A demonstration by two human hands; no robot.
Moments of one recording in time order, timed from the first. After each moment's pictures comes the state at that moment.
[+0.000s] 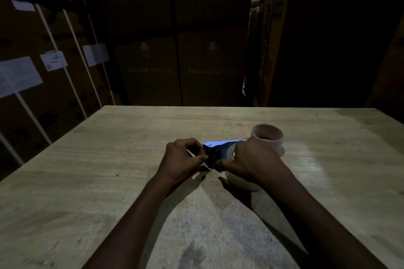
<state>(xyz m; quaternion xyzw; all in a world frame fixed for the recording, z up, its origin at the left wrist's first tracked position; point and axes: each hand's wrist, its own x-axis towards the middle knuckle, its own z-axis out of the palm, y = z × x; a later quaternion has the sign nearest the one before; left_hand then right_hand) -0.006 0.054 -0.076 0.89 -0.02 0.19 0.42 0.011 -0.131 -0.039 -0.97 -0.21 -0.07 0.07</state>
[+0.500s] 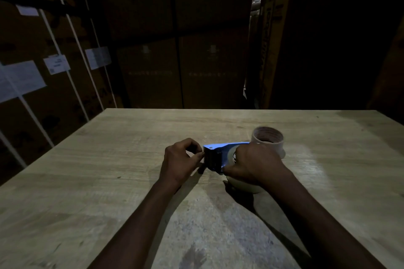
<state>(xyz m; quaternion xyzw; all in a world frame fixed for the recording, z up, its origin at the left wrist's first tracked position) 0.003 0.053 -0.087 0.87 0.02 0.25 0.43 0.014 -0.135 -0.041 -0.97 -0.22 -0.05 0.06</state>
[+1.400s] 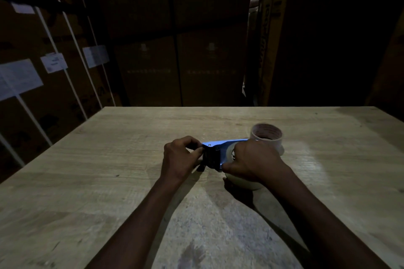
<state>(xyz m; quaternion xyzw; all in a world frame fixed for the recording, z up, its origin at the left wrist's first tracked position) 0.005 0.048 -0.086 0.87 0.03 0.26 0.43 0.018 -0.135 -0.045 -0.97 -0.22 -0.06 0.06</state>
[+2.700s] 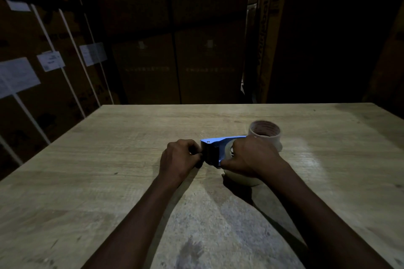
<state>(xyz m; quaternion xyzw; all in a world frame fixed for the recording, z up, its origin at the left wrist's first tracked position) 0.004 0.048 -0.086 0.92 0.07 0.16 0.36 0.019 -0.137 -0.044 -0.97 -0.23 -0.06 0.05</state>
